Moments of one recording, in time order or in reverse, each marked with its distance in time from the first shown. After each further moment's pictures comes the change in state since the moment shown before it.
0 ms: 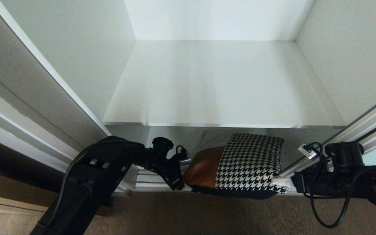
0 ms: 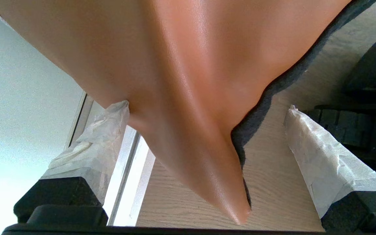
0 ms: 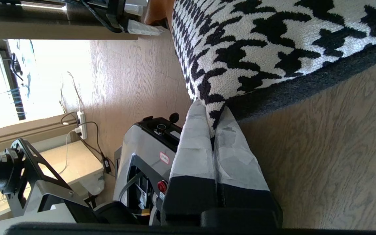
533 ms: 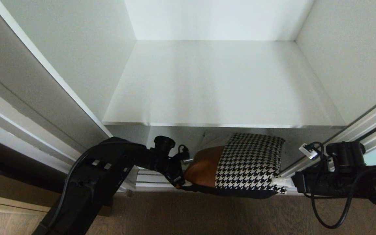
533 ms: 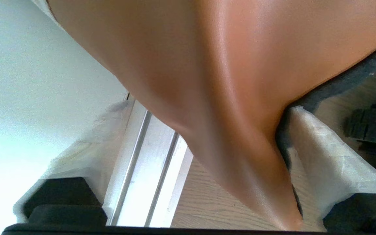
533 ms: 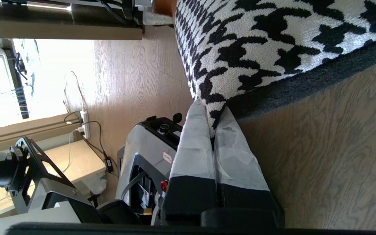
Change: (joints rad) left arm -0.012 0.008 -0.002 -0.104 0.128 0.020; right arm 0.000 -0.010 0.006 0.001 0.017 0.000
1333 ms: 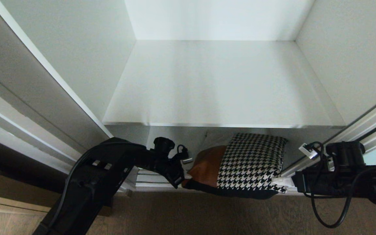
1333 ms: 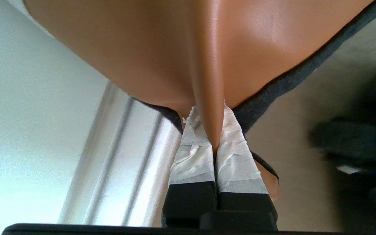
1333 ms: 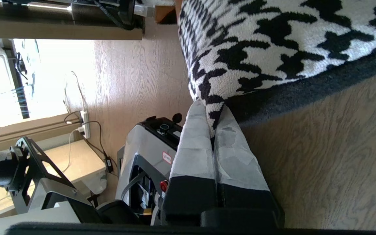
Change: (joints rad) left arm -0.001 0.003 0.008 0.013 -0.120 -0.067; right arm 0.000 0.008 -0.007 0.000 0.003 0.000
